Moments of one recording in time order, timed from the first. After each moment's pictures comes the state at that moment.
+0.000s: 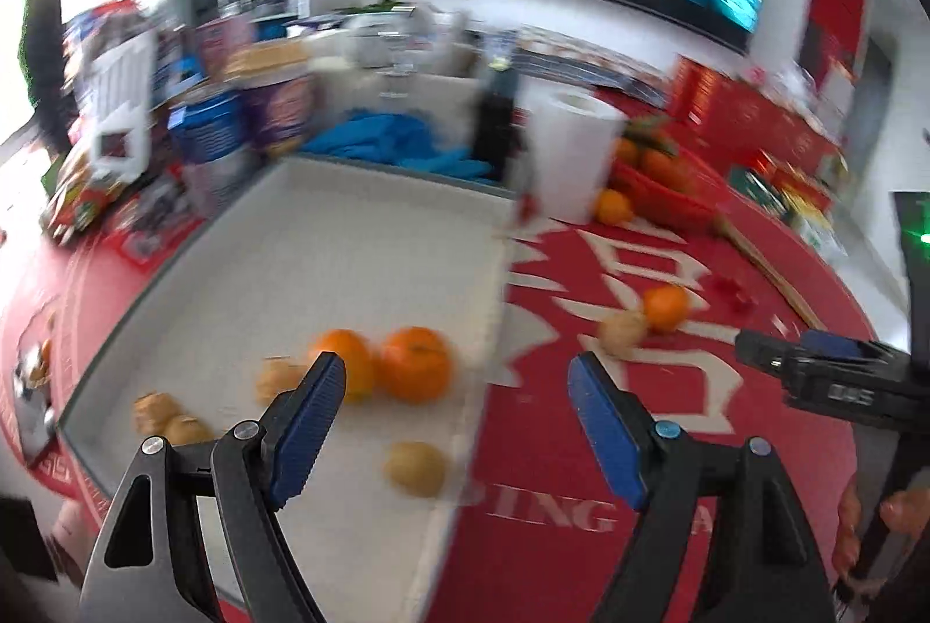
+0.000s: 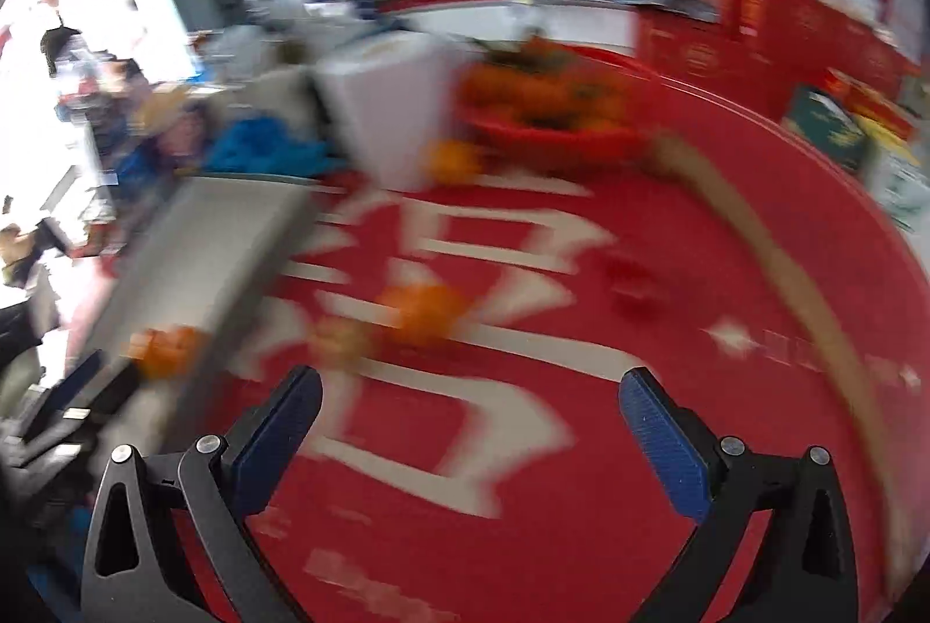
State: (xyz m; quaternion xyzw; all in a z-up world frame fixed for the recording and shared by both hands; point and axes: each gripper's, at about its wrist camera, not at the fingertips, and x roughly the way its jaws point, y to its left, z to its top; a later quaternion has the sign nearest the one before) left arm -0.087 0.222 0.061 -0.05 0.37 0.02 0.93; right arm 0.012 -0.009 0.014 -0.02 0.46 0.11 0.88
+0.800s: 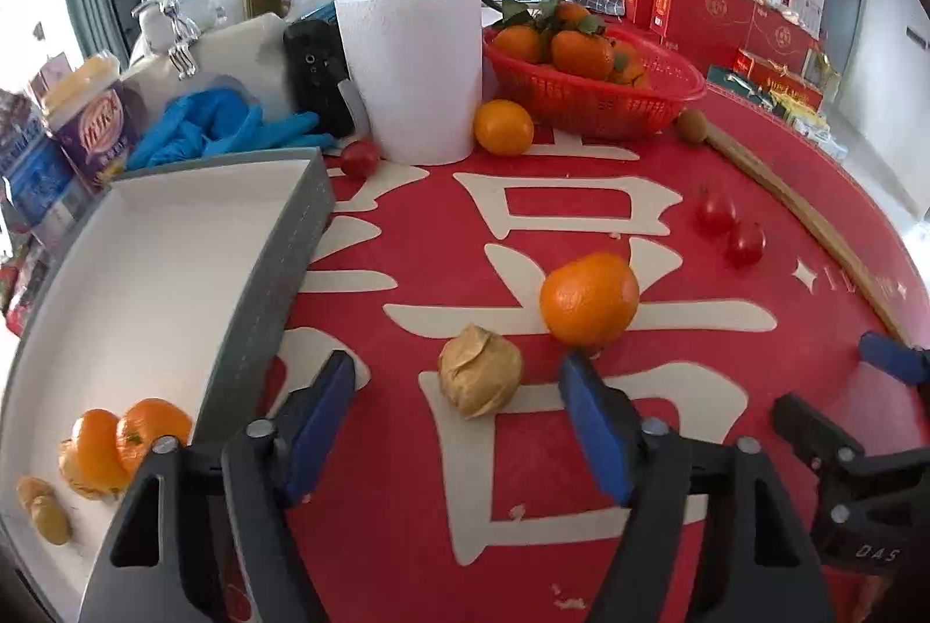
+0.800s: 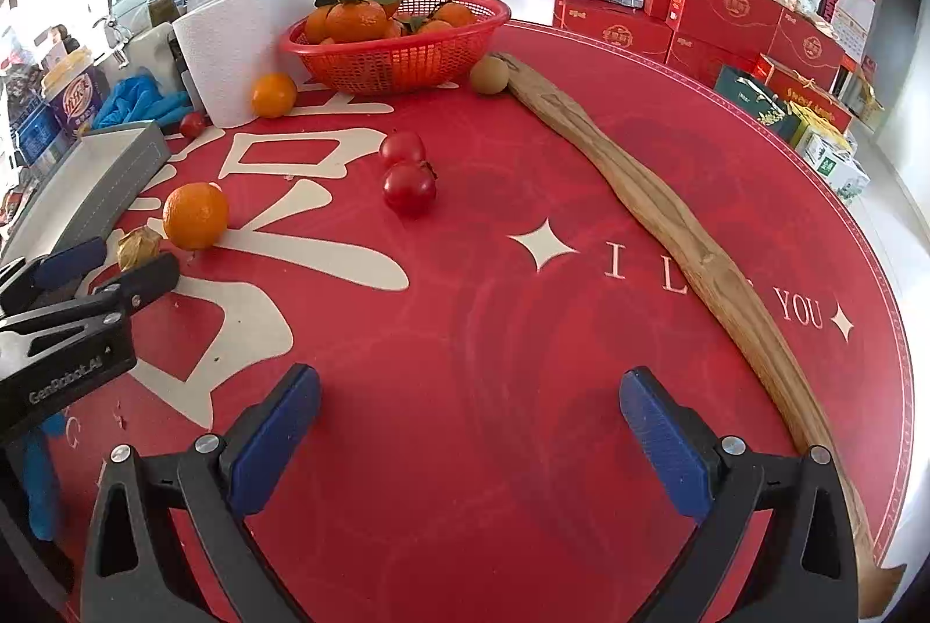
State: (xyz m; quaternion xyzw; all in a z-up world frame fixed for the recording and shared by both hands) left arm -0.003 0.134 0.014 0.01 0.43 -0.01 0.90; right arm 0.011 -0.075 -0.023 -0.06 0.46 0.05 0.88
